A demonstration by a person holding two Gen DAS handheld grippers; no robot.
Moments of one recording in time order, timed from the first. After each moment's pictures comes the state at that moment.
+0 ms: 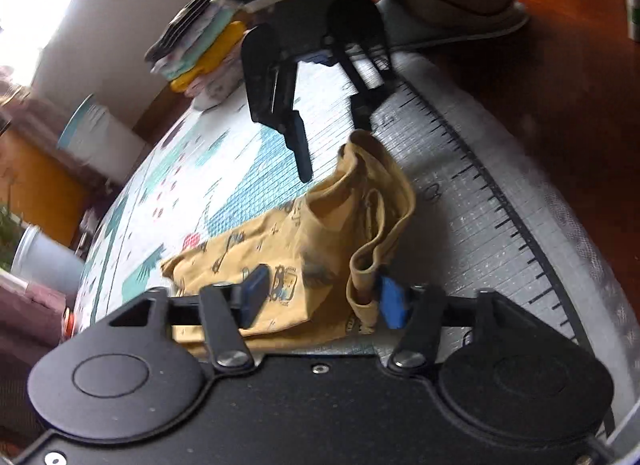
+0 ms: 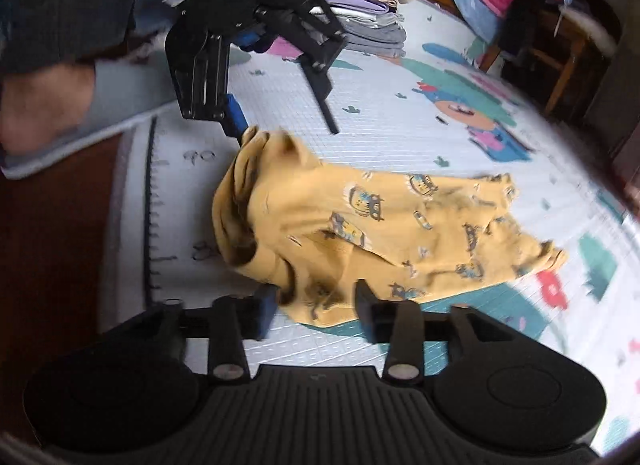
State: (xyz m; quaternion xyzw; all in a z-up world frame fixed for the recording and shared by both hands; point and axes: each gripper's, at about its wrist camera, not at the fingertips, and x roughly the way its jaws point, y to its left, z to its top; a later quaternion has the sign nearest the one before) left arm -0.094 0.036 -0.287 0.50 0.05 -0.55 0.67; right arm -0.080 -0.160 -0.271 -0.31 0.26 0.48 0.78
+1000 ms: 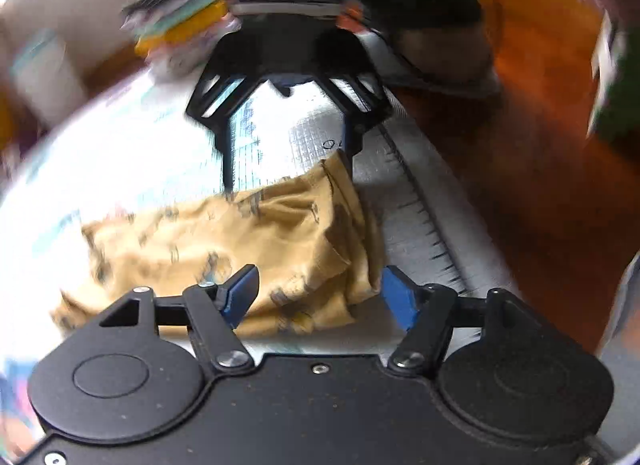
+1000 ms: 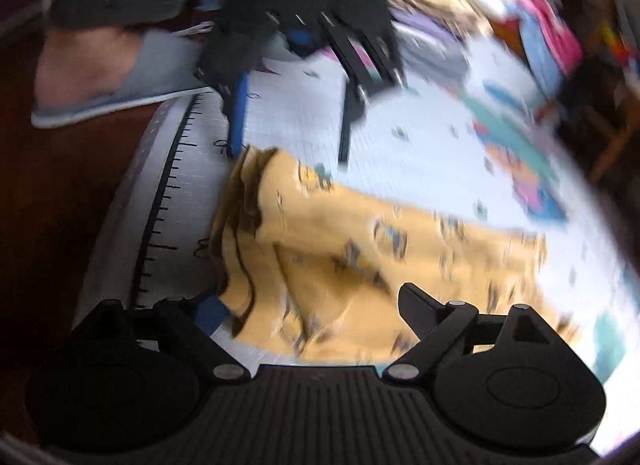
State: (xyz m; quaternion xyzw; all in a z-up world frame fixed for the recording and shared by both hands) left arm -0.050 0.047 -0.246 0.36 0.23 -0.65 0.63; right arm -0.062 -0.152 -0.269 -0.35 0.24 0.55 0.72
